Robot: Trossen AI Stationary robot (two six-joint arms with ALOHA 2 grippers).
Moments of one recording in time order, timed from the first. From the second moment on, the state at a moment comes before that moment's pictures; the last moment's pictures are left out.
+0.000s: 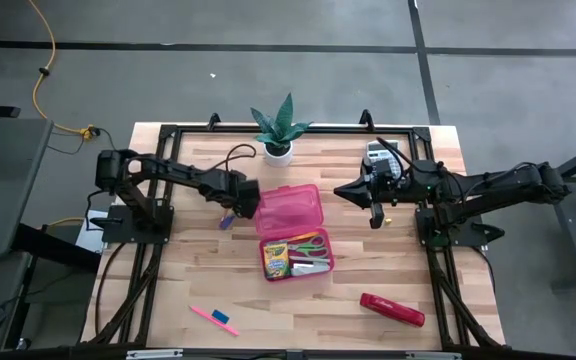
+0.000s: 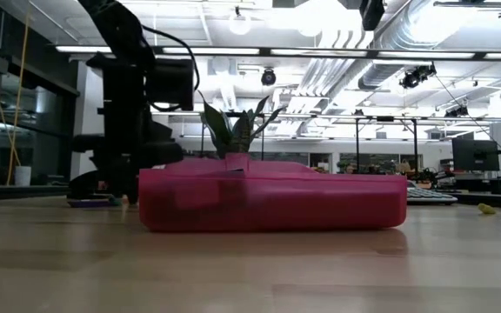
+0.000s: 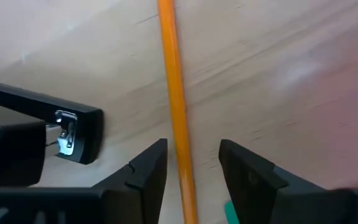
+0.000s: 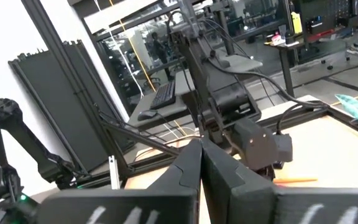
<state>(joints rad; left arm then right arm) 0.31 1.69 0.84 -0.70 -0.26 -0.93 0.05 0.92 0.69 0.28 0.02 0.34</state>
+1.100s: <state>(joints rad) 0.29 1.08 0.83 -0.68 -0.35 -0.71 0.05 0.92 0.69 0.27 0.02 0.36</state>
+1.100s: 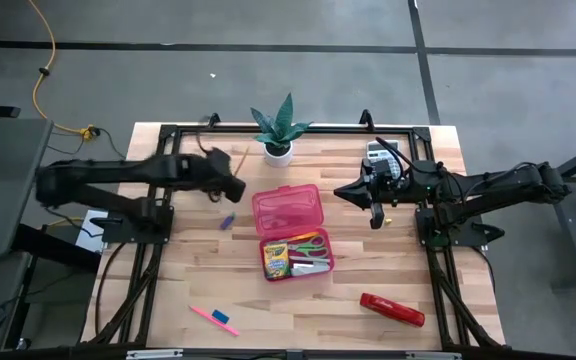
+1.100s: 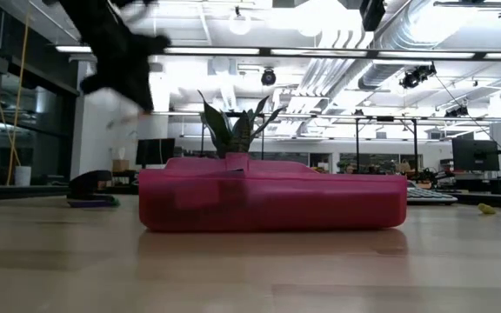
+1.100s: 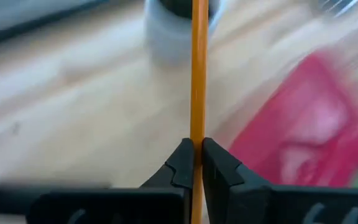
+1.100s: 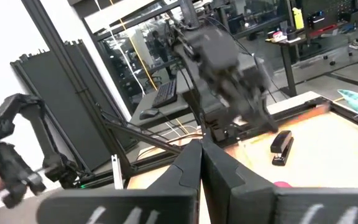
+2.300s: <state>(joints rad) -0.18 0.91 0.54 0.44 -0.54 -0.35 0.05 0.95 0.69 0.26 0.09 0.36</state>
